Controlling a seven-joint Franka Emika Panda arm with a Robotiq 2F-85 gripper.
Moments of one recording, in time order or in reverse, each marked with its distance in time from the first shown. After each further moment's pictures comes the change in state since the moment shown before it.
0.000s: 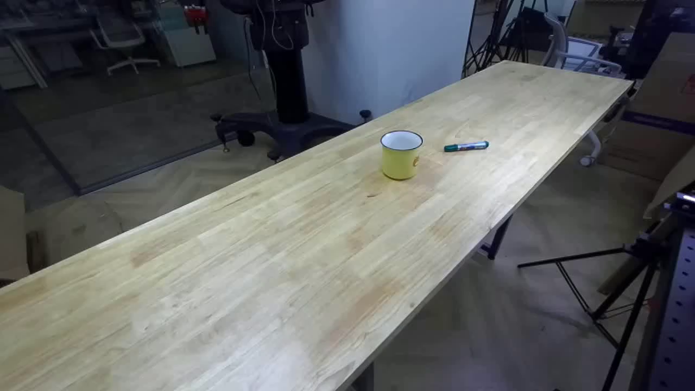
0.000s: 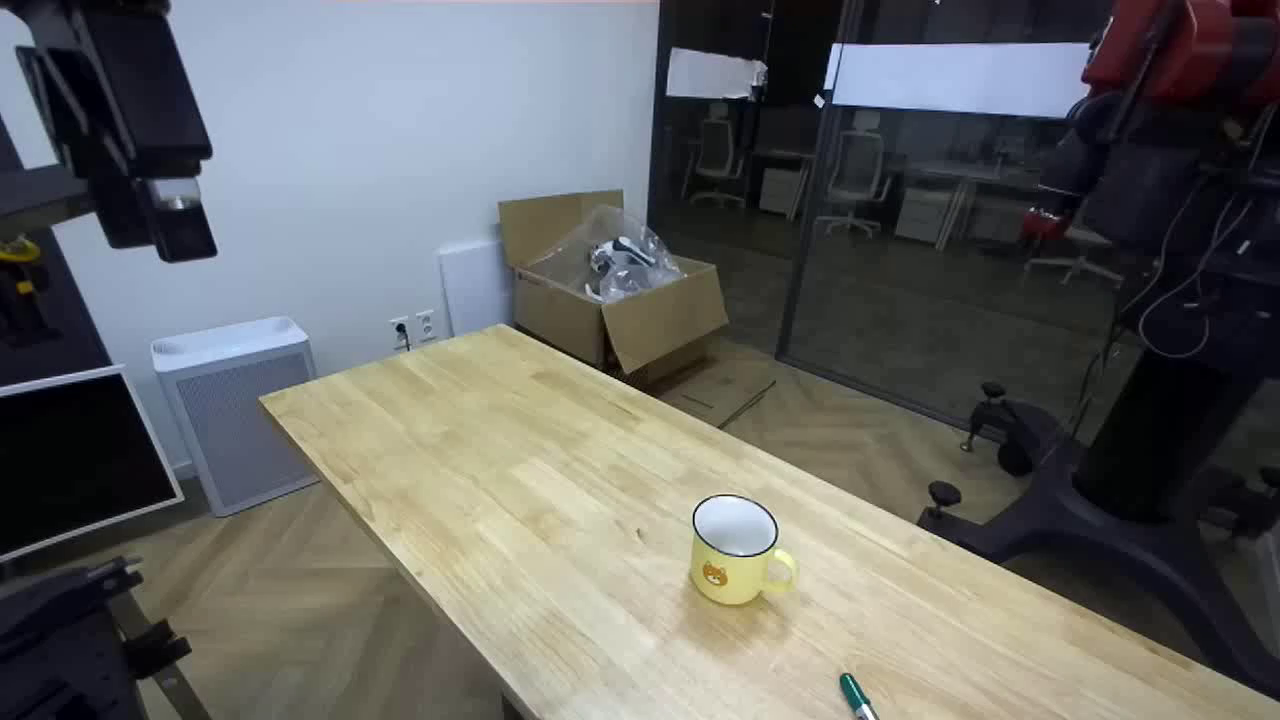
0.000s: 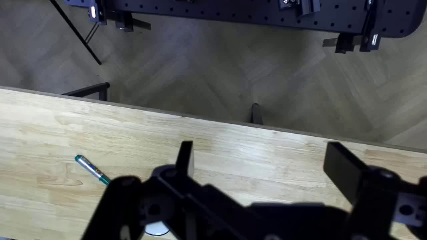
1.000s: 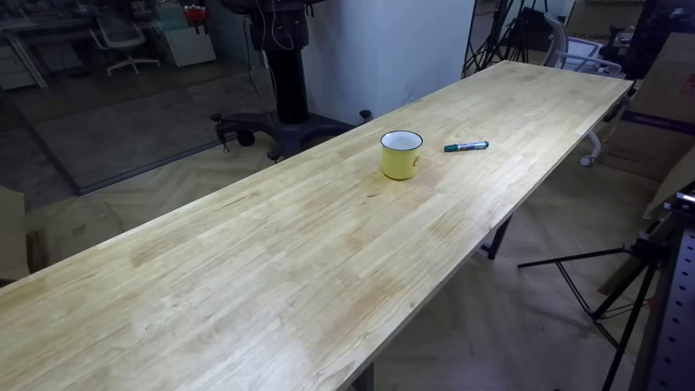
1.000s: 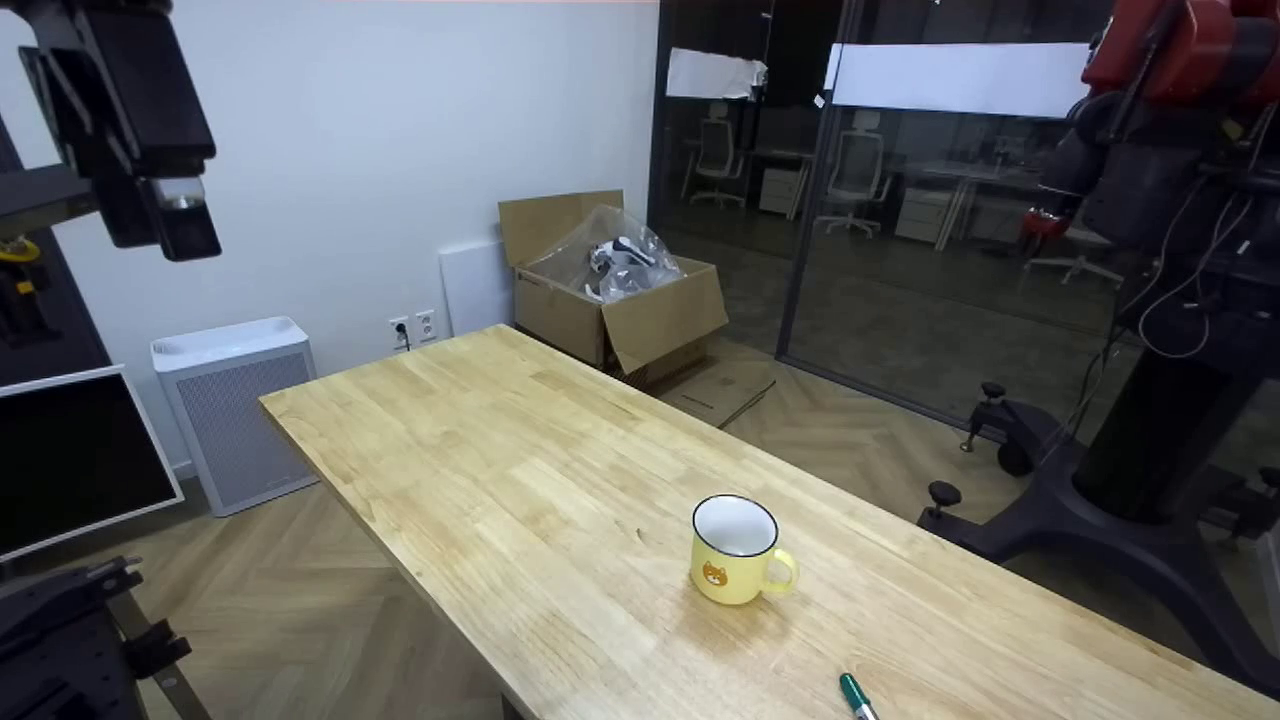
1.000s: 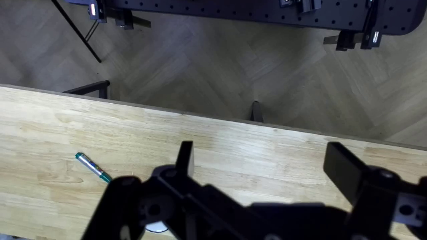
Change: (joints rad) arm -0.001 0.000 -0.001 -0.001 -0.002 0.012 0.000
